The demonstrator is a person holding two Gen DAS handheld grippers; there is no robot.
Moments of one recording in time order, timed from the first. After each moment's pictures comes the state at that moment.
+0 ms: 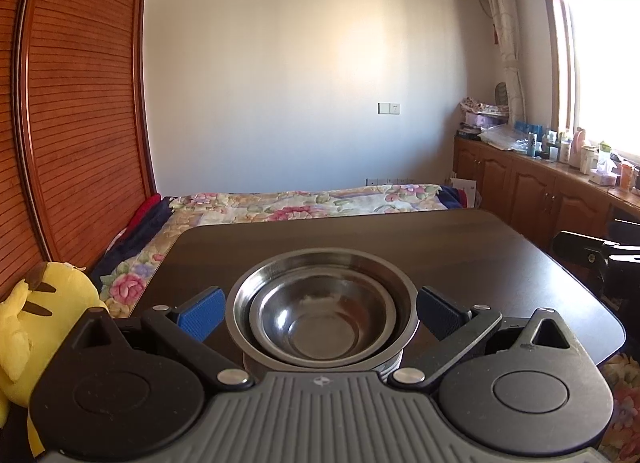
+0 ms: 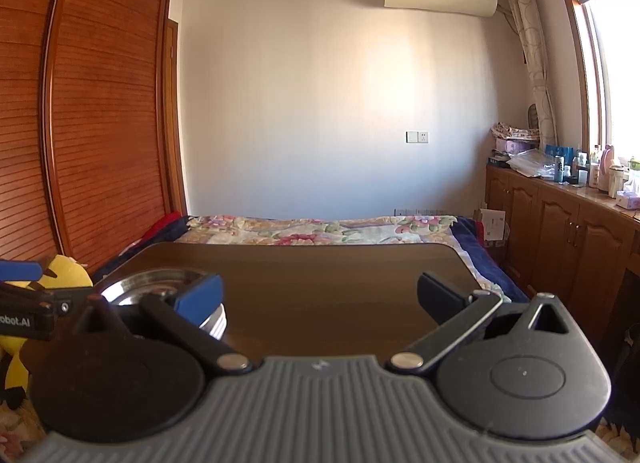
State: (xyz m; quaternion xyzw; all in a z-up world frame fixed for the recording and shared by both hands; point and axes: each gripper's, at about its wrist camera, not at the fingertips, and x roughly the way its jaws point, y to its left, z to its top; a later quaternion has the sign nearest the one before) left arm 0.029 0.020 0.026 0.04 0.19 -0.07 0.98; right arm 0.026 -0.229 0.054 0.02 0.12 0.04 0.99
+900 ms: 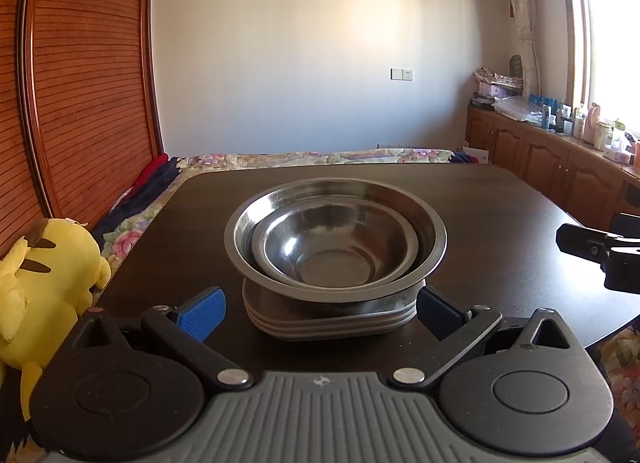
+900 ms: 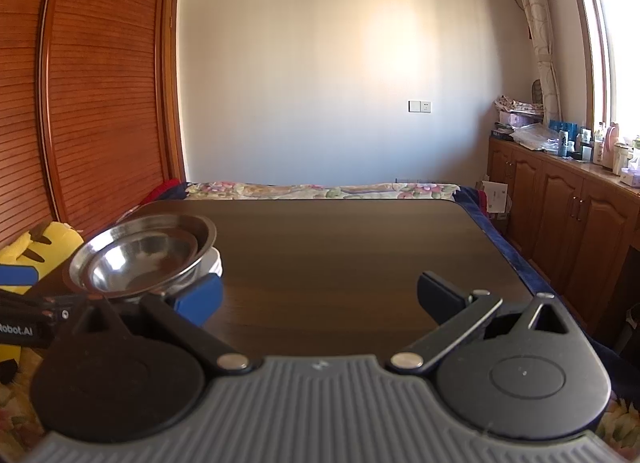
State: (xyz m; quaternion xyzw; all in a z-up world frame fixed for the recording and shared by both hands) left arm 0.037 0.027 -0.020 0.03 0.24 -0.05 0.97; right arm 0.031 -0.223 0.026 0.01 0.16 0.04 0.99
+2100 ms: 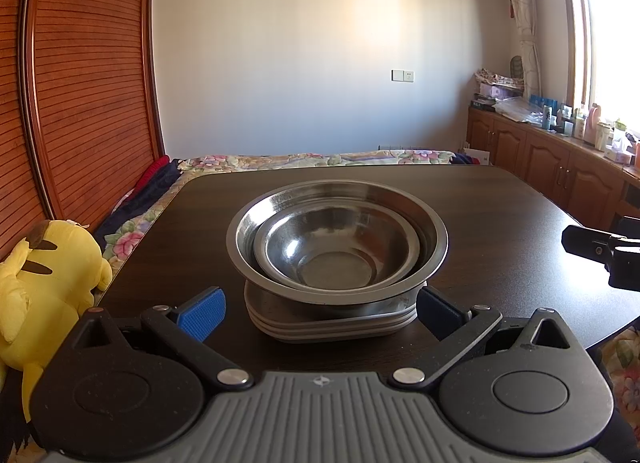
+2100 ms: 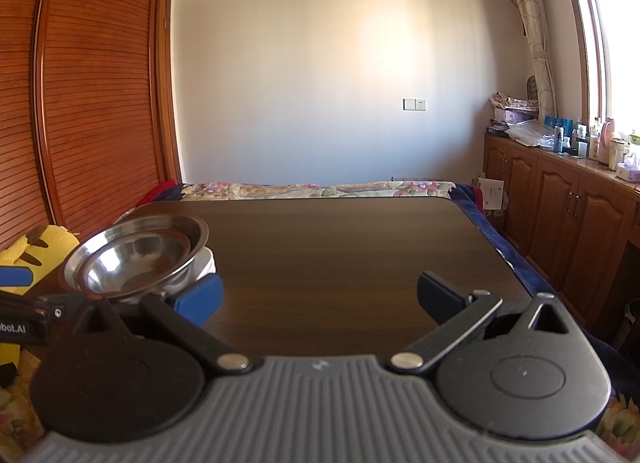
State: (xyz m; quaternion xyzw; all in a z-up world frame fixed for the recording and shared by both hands) left arm 0.037 0.026 -0.018 0.03 0.24 -0.05 0.97; right arm 0.032 -0.231 0.026 0.01 0.16 0.03 0.99
